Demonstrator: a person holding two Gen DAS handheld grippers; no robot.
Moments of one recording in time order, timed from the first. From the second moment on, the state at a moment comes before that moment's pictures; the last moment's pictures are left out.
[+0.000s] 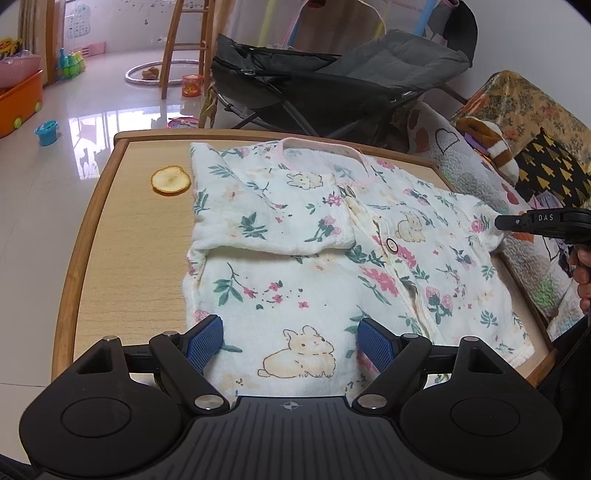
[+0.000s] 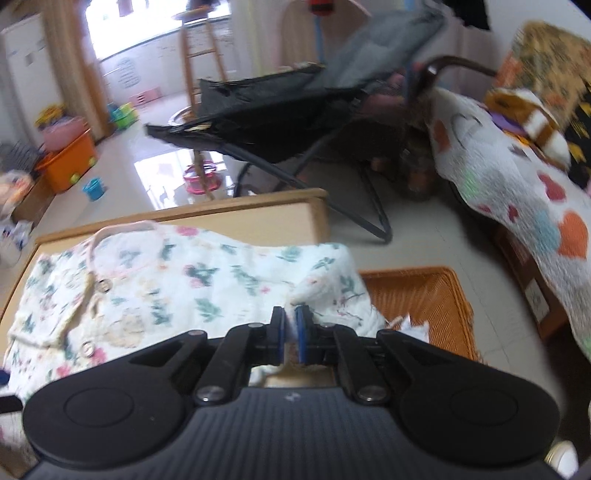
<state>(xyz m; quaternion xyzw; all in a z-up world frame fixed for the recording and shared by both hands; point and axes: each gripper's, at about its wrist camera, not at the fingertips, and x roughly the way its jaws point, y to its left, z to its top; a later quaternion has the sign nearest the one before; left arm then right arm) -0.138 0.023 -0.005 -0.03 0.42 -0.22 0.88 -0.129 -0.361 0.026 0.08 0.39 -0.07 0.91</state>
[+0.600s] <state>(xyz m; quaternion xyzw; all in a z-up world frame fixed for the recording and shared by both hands) -0.136 0.027 -0.005 -0.04 0.42 -0.22 0.88 -0.112 -0.300 0.032 0.03 0.40 0.00 0.92</state>
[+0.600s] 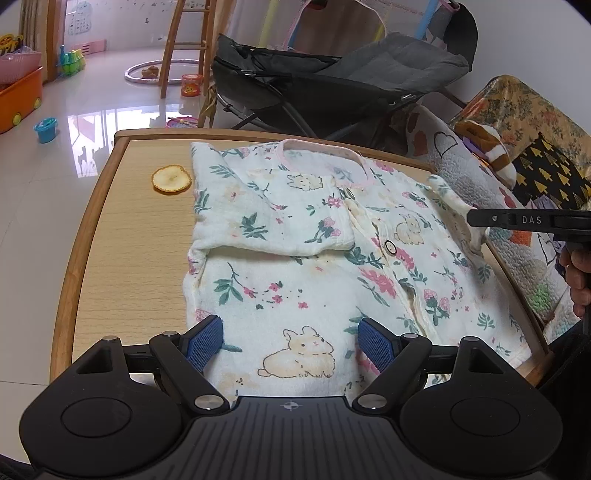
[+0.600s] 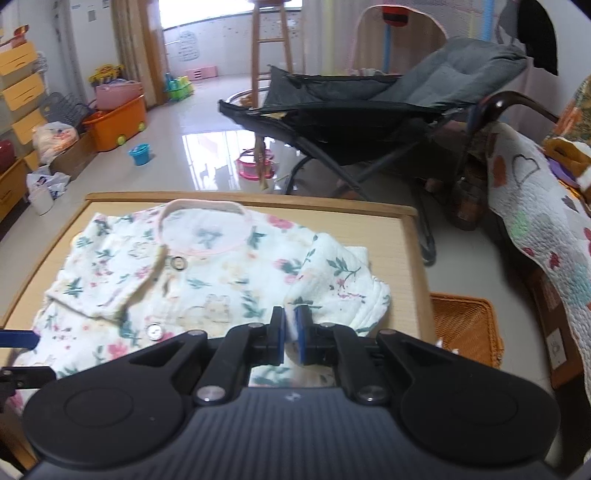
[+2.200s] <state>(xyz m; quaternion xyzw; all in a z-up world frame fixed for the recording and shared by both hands) -0.136 0.026 -0.005 -0.04 0.42 -0.23 0.88 -0.084 -0.322 0.014 0.09 0.42 -0.07 0.90</state>
